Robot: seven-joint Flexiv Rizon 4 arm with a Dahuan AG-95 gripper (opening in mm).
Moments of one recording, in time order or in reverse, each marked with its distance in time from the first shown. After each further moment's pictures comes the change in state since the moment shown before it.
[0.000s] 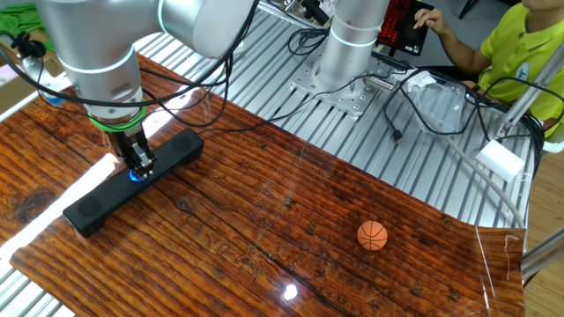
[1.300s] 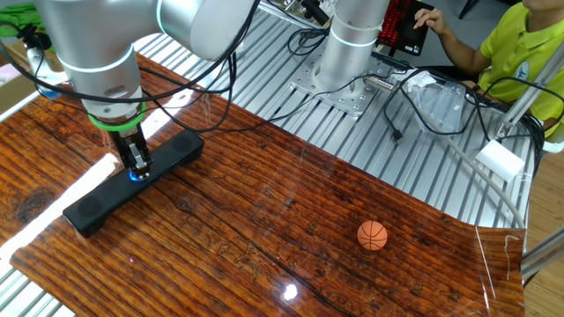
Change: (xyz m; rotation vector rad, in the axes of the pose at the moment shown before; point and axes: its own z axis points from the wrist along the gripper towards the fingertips) arm 0.000 0.000 0.000 -0.007 -0.004 0.166
